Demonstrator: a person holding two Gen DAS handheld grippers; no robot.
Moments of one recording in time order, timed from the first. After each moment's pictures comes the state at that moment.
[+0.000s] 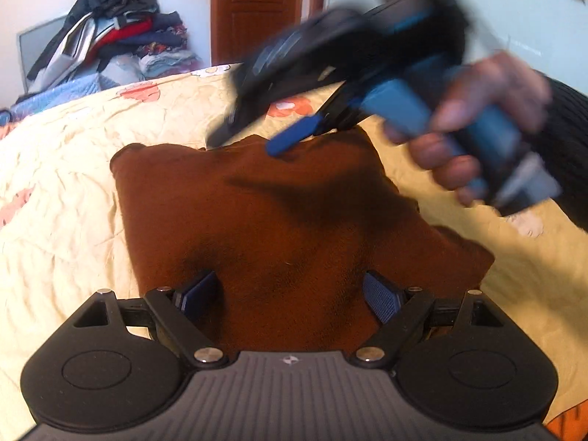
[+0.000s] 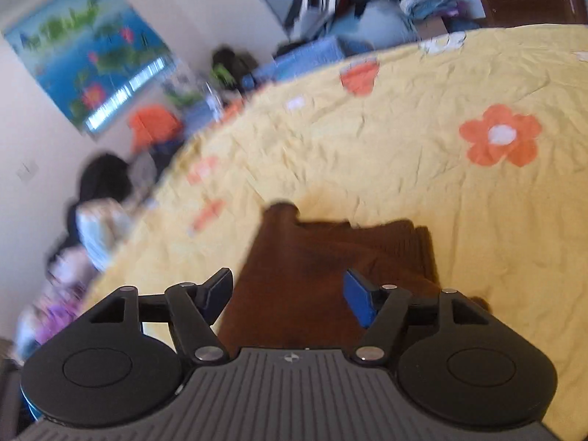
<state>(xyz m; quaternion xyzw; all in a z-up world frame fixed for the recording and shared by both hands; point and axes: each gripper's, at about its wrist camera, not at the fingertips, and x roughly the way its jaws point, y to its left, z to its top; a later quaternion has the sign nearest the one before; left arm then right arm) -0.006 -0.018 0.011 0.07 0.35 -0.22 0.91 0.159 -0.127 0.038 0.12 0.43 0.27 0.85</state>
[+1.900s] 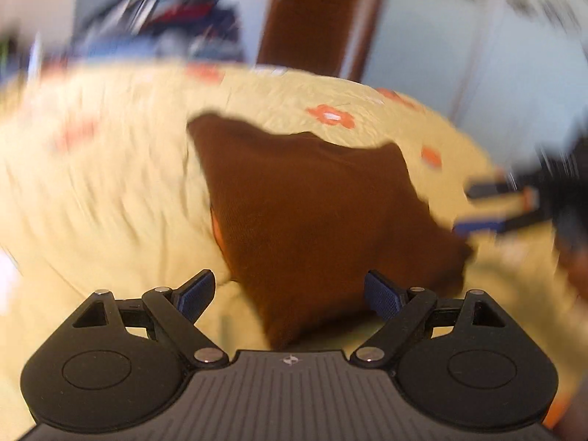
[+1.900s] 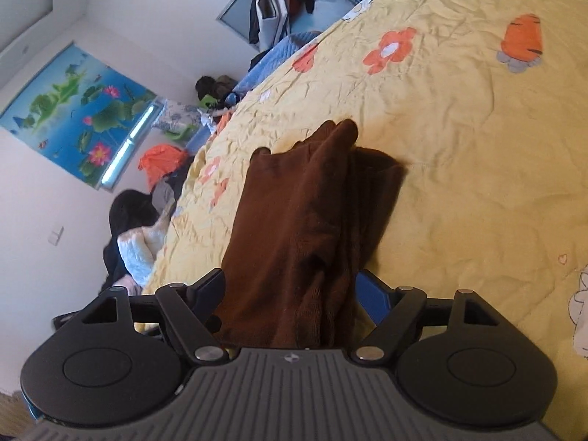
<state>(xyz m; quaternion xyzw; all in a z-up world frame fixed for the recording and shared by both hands) -0.070 0.031 0.017 0.00 0.34 -0.17 0.93 0.009 -0.247 0.027 0.30 0.43 0.29 0.80</state>
